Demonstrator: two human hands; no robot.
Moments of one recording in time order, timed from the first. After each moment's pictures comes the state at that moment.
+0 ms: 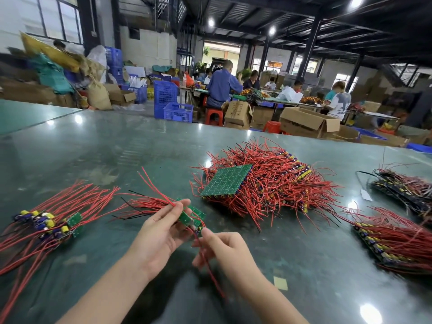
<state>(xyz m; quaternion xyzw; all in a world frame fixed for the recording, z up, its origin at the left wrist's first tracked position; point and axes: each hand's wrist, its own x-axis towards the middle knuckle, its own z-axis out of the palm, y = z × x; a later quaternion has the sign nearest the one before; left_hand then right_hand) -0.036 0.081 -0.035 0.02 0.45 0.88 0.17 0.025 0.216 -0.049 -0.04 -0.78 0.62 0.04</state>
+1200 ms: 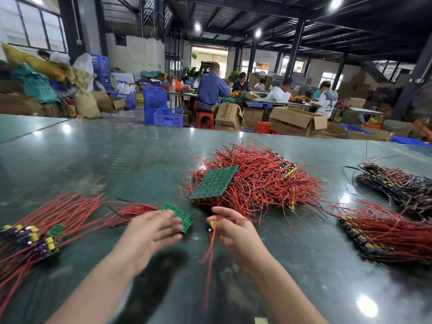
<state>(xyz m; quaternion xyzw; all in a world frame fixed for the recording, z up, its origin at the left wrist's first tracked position) -0.043 0.082 -0.027 -0.03 0.57 0.81 0.16 0.008 0.256 -0.039 -0.09 -0.59 0.79 0.09</state>
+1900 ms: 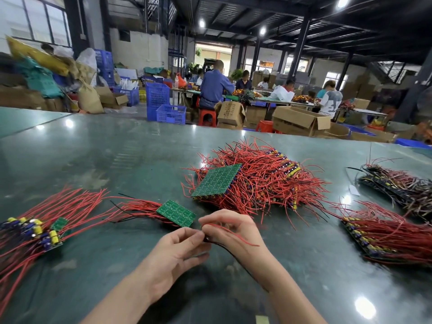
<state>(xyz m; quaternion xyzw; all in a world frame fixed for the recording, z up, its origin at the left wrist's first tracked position) -0.015 0.103 -0.058 0.05 0.49 0.82 0.29 0.022 0.256 -0.032 0.10 -0.78 0.60 0.16</state>
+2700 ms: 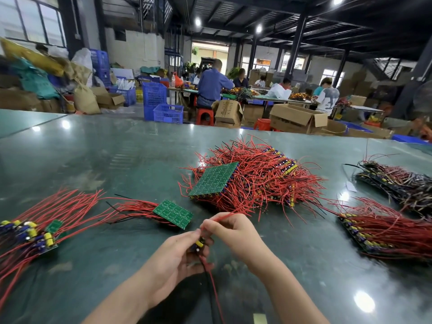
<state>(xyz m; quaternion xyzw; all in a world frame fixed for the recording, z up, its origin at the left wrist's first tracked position) -0.006 0.109 -0.052 0.08 0.52 0.78 0.33 0.018 0.257 -0.030 0.03 -0.81 0.58 0.10</state>
